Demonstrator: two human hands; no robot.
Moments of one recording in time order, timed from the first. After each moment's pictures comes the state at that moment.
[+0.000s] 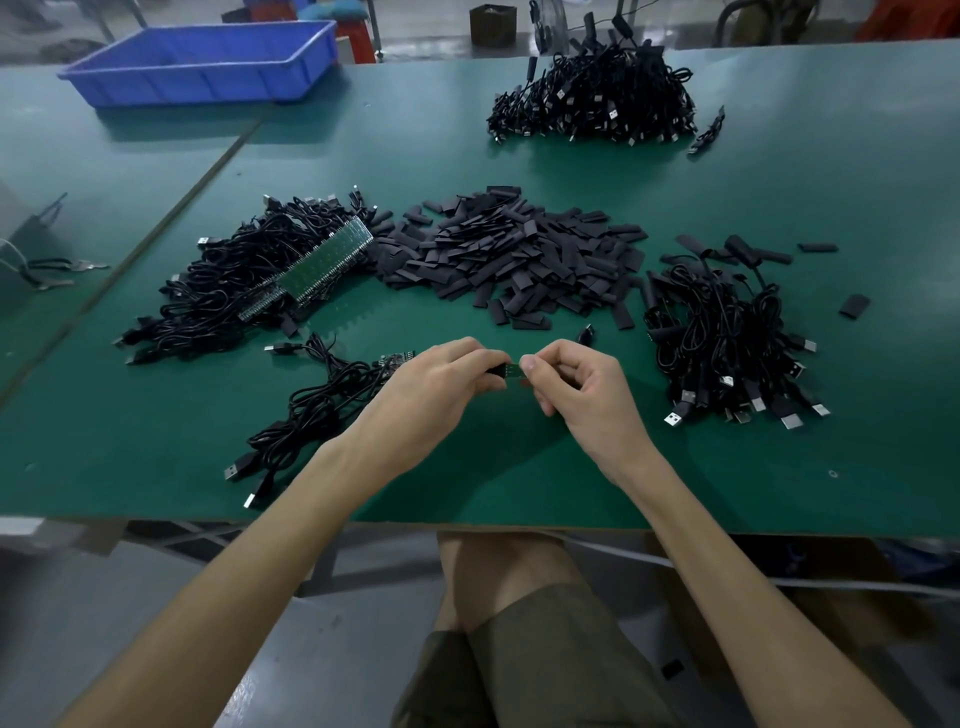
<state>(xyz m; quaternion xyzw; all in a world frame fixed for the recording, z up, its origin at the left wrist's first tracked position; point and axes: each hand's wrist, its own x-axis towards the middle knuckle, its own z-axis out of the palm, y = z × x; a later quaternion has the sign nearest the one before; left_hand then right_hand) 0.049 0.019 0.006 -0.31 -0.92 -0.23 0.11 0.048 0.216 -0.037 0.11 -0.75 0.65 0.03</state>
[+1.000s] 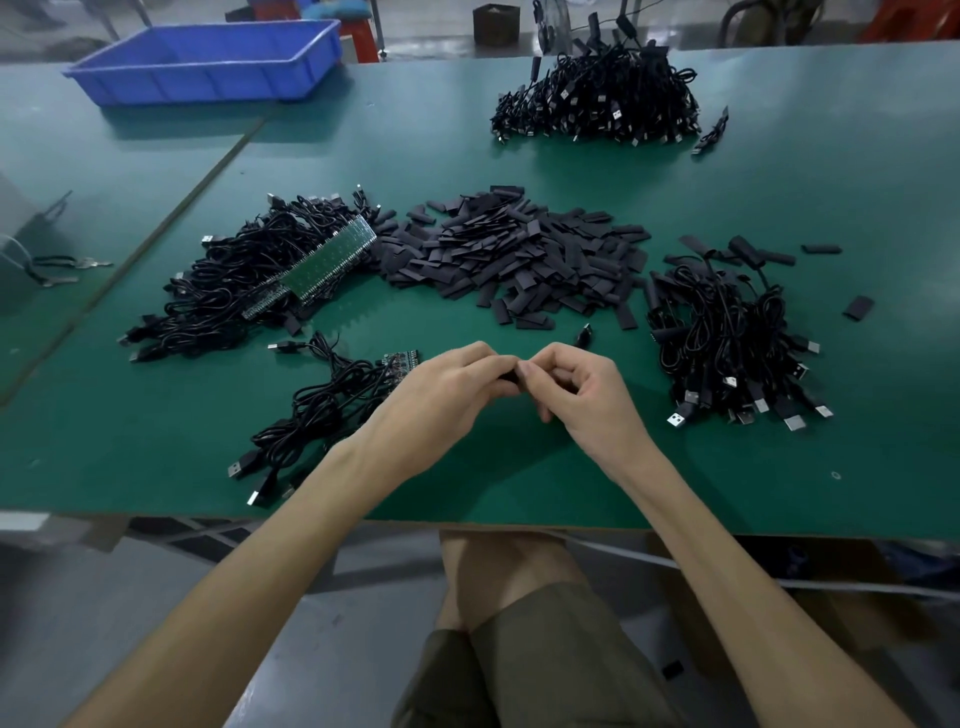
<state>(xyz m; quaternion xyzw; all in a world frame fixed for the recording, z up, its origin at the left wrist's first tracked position) 0.052 0.023 0.007 -0.33 -0.91 -0.24 0.10 0.046 0.215 -0.037 0.13 -0.76 0.64 0.01</state>
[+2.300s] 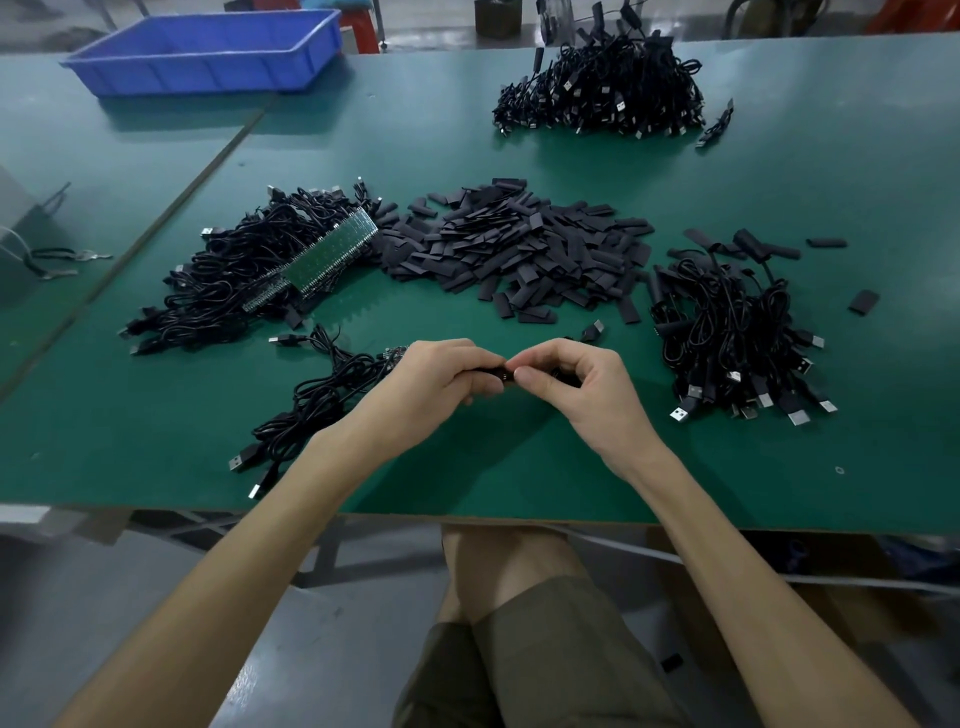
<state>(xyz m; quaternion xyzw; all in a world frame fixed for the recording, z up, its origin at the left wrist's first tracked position) 0.036 0.009 -0.001 -0.24 -0.91 -0.35 -0.02 0.045 0.216 -0.037 0.12 -0.75 0.65 0.01</state>
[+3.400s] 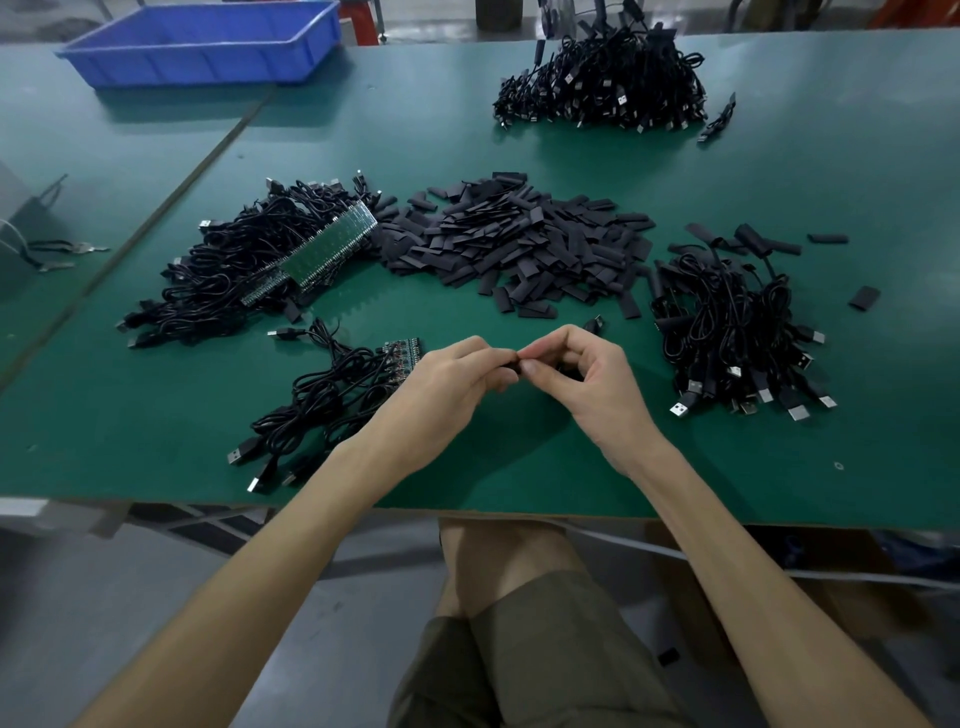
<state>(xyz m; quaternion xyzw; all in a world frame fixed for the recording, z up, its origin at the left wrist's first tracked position) 0.053 0.023 -0.006 -0.28 -0.90 -0.32 0.08 0.046 0.217 -0.036 0.11 -0.74 0.67 0.01</state>
